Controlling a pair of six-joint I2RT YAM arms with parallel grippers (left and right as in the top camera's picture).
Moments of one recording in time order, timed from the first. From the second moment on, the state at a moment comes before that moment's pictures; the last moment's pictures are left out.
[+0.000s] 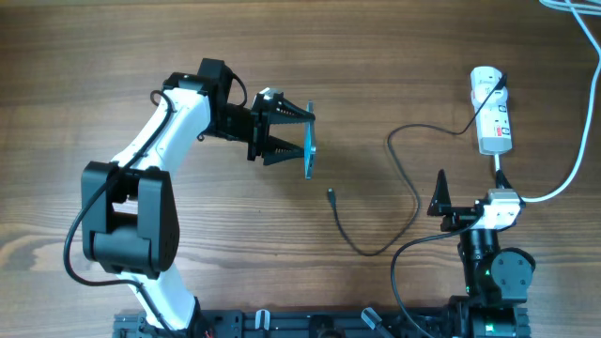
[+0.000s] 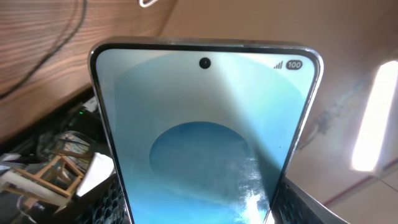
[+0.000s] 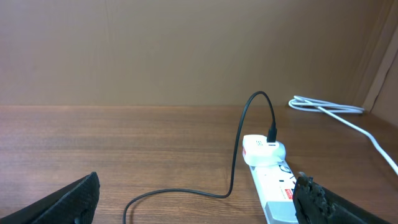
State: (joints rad) left arm -0.18 1.92 1.39 -1.11 1.49 -0.48; right arm -0.04 0.02 0.01 0.00 -0.03 -0.01
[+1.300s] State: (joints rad) left arm -0.12 1.92 1.39 -1.12 1.52 -0.50; right arm -0.04 0.02 0.01 0.00 -0.02 -0.01
